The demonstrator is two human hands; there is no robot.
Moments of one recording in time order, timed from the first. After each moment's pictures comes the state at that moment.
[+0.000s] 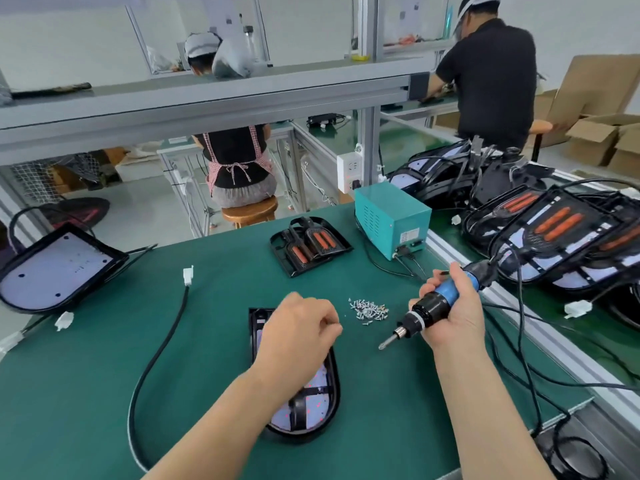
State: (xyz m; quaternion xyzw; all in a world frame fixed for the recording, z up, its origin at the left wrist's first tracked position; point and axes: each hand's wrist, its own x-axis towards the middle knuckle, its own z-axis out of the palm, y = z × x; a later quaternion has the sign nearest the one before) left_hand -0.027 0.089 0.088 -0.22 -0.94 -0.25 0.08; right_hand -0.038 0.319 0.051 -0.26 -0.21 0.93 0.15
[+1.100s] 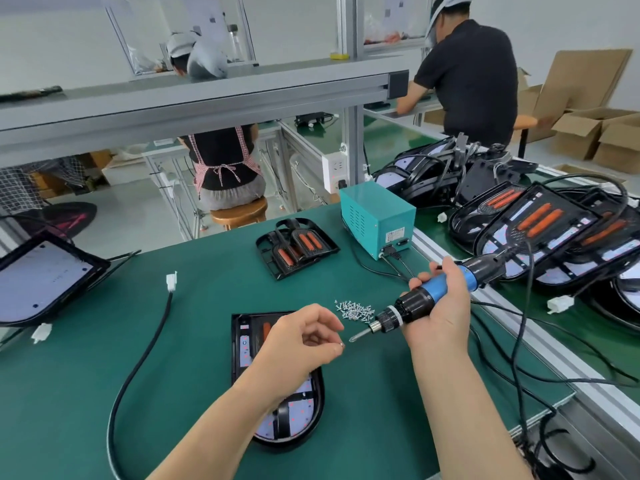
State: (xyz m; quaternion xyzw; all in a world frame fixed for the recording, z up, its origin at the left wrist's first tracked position) left_hand -0.023 0.096 0.072 -0.18 -0.78 -0.58 -0.15; right_hand -0.035 0.307 0.064 -0.25 -0.18 0.92 0.24
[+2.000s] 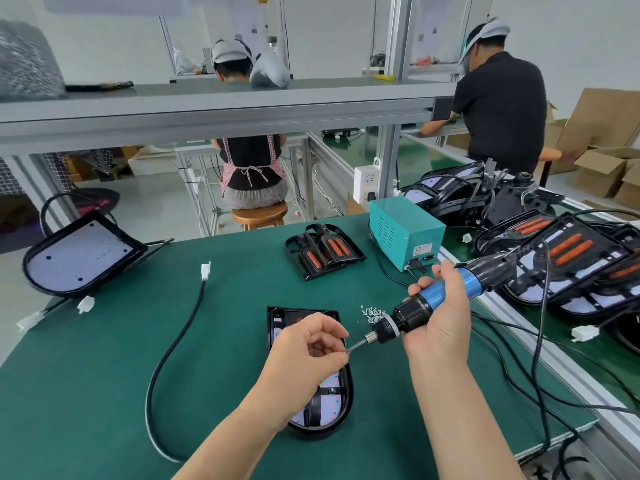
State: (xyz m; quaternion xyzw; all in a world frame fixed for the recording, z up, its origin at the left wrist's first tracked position) left_hand 0.008 0.064 0.081 -0.13 -0.78 -0.61 -0.08; right_hand -0.021 0.250 0.098 -0.21 -0.27 0.90 0.26
